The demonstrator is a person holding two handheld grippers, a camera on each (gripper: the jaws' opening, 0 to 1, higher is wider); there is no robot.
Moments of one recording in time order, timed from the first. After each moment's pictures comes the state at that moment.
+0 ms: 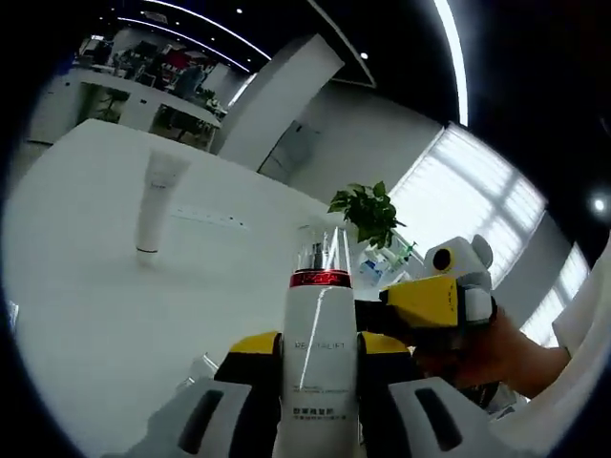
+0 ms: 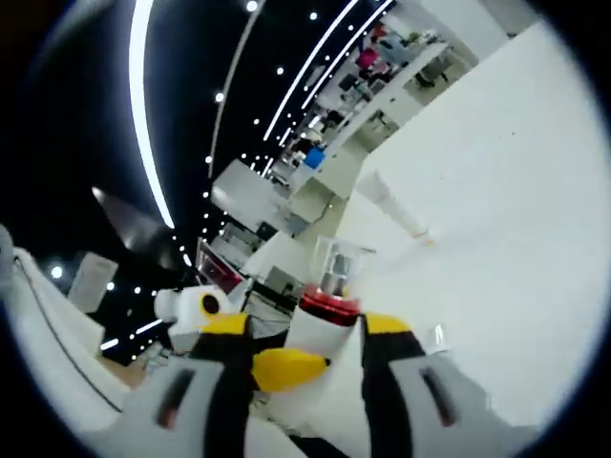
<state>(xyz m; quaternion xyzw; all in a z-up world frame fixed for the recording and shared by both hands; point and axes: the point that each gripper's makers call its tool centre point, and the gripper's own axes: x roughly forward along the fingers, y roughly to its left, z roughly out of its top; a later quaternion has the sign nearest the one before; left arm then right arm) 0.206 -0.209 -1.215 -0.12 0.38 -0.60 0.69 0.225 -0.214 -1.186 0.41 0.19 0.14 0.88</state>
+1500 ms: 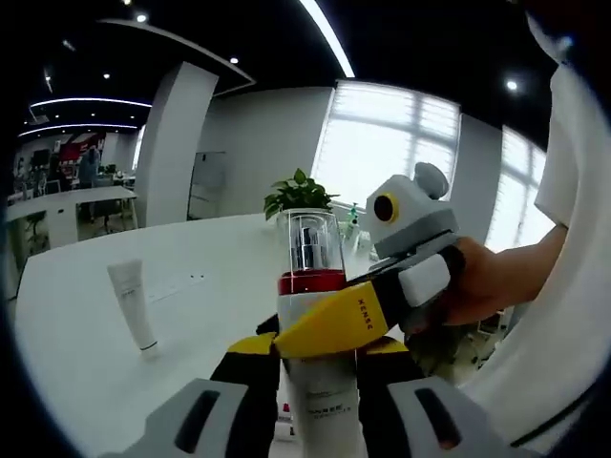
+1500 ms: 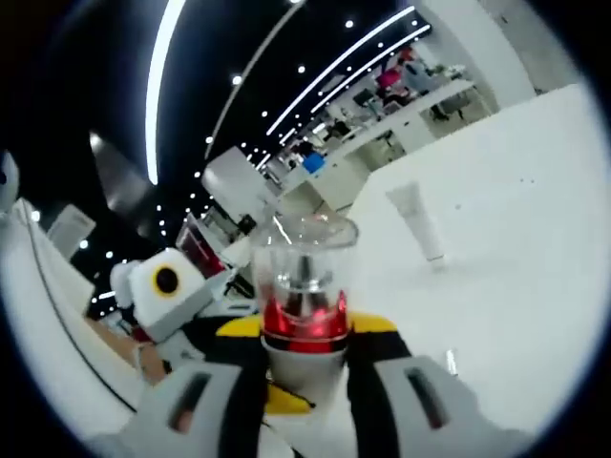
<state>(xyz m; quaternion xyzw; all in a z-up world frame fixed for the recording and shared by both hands) 0.211 -0.169 -1.181 0.03 0.20 -0.76 0.61 0.249 -0.165 -1.167 0.28 0.18 0.12 0.93</state>
